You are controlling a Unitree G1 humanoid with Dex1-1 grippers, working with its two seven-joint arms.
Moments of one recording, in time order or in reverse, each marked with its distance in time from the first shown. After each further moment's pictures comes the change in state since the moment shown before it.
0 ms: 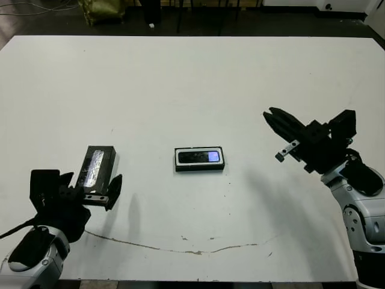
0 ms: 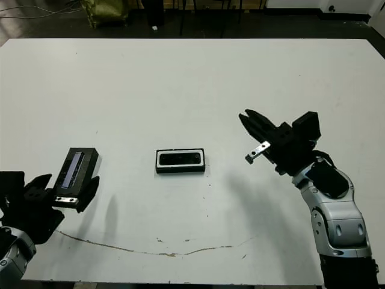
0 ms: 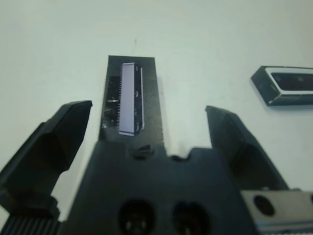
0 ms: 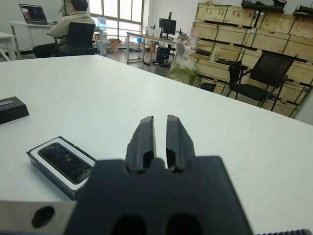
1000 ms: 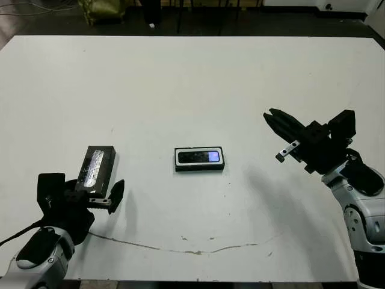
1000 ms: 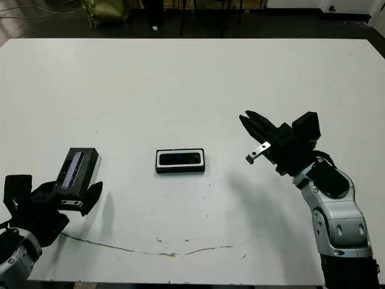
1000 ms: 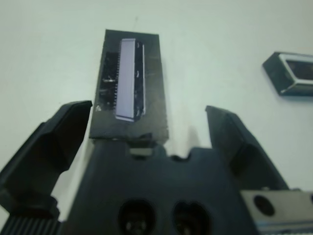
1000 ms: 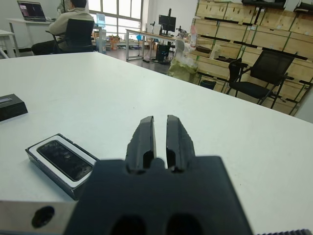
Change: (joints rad) left arm 0.002 -0.028 -0.006 0.093 -0.010 -0.015 -0.011; right arm 0.000 -0.004 -0.003 0.004 -0.003 0.006 0.005
